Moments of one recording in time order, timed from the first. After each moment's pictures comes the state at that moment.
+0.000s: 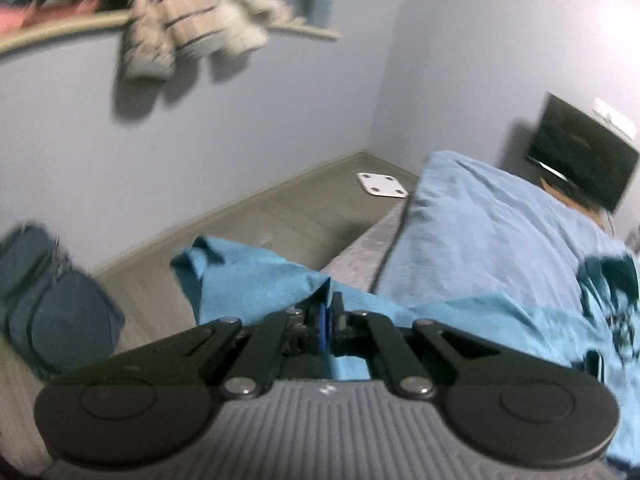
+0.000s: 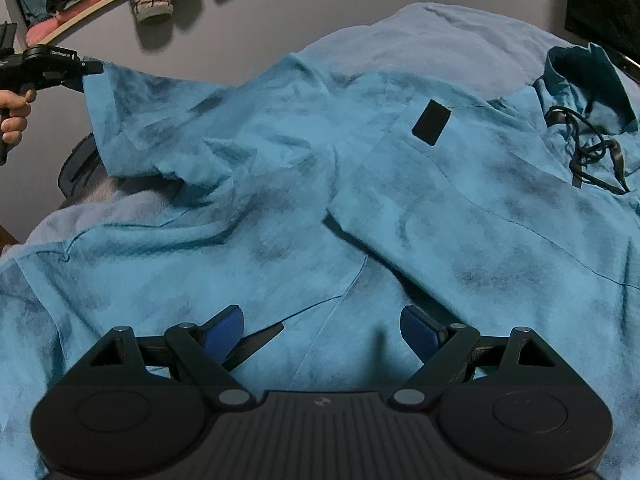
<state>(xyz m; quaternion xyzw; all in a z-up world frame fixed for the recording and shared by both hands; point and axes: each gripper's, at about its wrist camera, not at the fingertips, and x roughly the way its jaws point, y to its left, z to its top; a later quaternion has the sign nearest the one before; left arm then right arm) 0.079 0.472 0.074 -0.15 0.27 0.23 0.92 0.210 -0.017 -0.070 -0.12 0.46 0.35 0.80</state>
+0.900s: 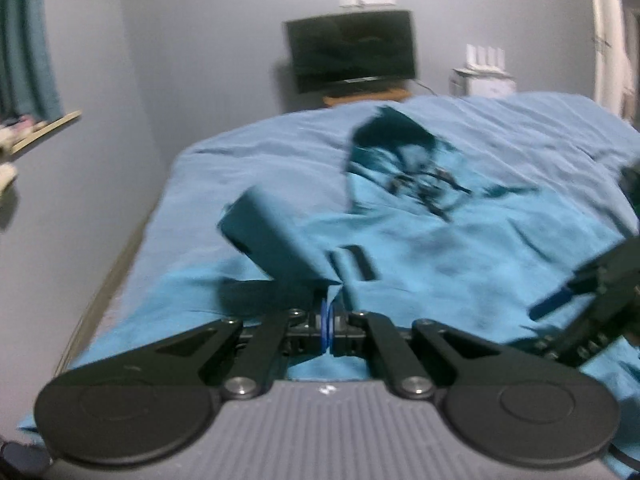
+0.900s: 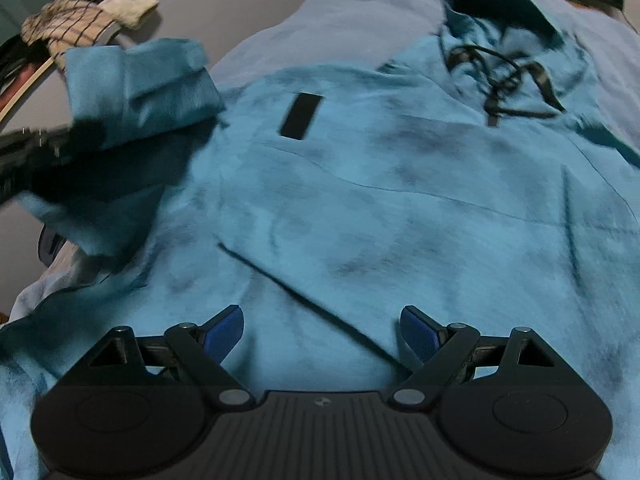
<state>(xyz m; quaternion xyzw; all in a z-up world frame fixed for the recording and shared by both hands) 0.175 0.120 0.032 0.10 0.31 -0.04 0.95 0.270 -0.094 -0.083 -0.01 0.51 0.28 0.82</state>
